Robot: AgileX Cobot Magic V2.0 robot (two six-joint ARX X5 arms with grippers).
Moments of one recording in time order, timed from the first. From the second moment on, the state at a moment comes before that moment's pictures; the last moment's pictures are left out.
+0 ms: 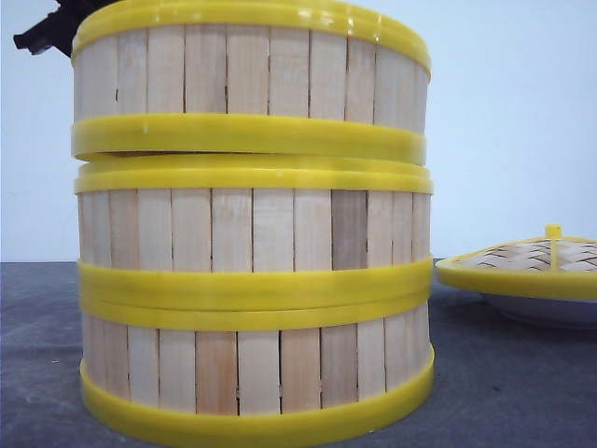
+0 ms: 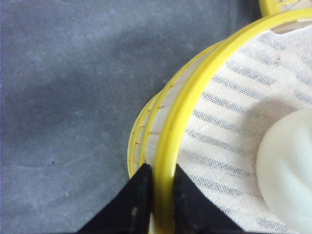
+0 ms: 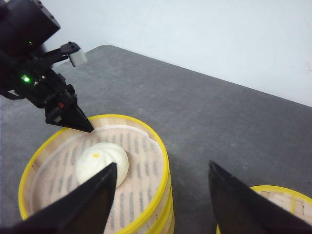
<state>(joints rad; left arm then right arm) -0.47 1.47 1.45 -1.02 0.18 -0.09 0.65 0.76 1.25 -0.77 -0.05 0.09</state>
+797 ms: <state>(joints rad) -0.47 1.49 1.45 -1.01 0.19 -0.09 0.65 0.76 1.25 -0.77 -0.05 0.09</state>
